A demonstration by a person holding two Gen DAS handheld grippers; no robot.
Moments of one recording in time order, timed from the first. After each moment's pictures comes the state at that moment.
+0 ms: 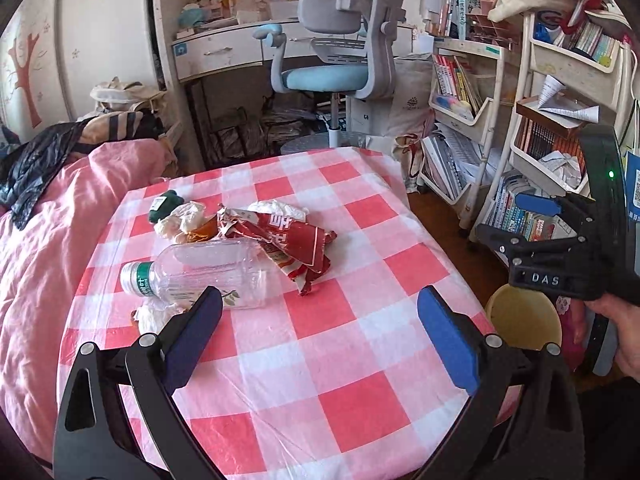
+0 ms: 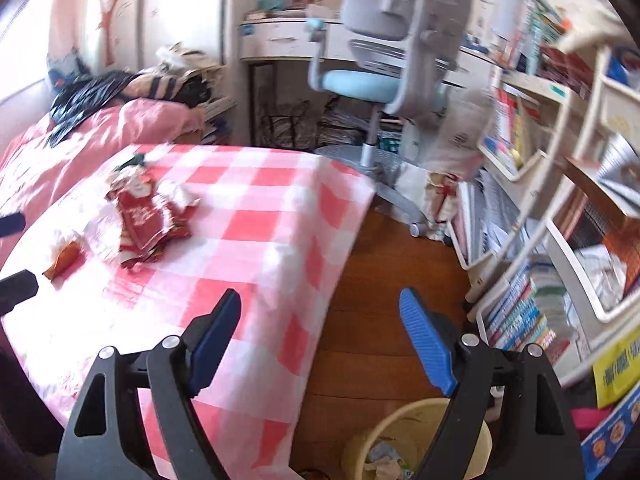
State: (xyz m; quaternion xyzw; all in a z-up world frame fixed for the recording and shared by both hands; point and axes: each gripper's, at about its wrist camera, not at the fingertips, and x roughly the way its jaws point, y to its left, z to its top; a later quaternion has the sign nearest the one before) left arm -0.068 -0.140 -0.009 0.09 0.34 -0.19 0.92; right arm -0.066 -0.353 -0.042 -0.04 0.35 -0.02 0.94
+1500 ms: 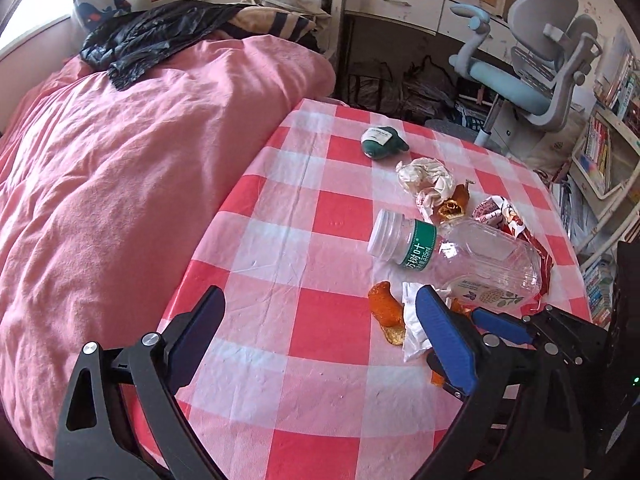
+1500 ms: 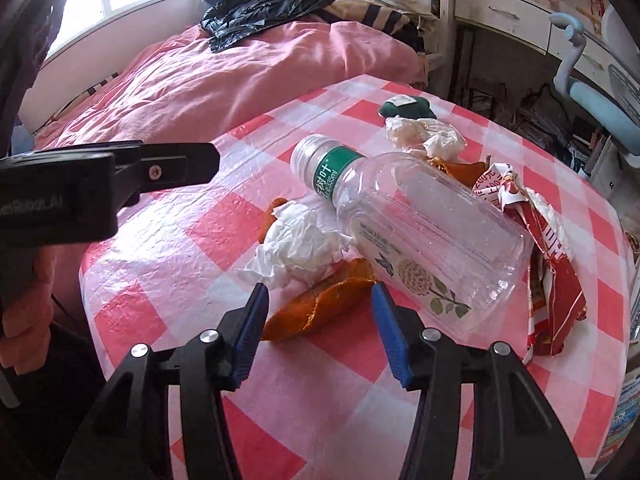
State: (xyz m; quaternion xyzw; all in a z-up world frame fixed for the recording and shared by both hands) left arm 0.026 0.069 -0.045 -0.04 0.43 -0.01 0.90; right arm 0.016 -0.100 -0.089 -0.08 0.44 0.24 0.86
